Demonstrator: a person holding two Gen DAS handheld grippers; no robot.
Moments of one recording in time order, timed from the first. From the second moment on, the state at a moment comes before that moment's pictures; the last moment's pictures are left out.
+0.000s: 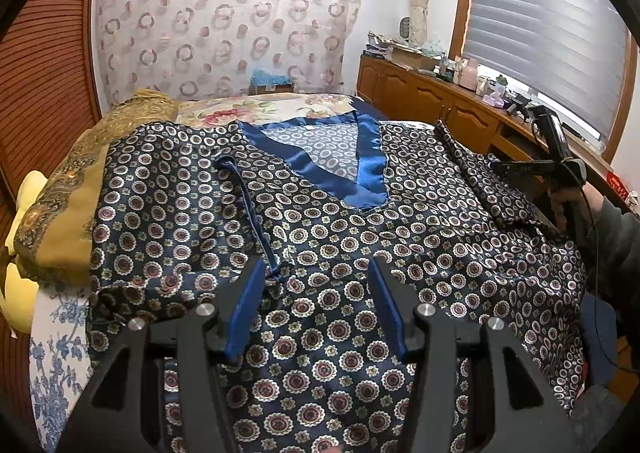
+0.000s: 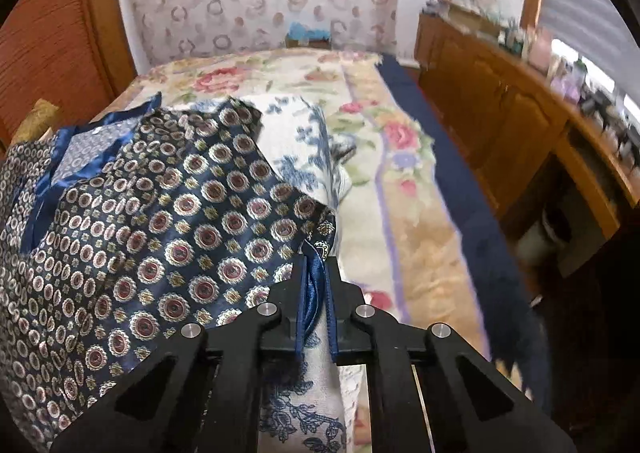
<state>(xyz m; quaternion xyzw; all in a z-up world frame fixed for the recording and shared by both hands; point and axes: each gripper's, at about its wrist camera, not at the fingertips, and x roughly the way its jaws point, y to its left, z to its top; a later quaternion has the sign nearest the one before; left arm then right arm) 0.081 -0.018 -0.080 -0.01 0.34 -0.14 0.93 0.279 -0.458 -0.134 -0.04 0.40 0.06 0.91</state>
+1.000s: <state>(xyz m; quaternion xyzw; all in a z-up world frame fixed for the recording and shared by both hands) 0.113 0.047 -0.062 -0.02 0.33 -0.08 0.94 0.300 -0.343 -0.093 -0.10 0.40 0.16 0.90</state>
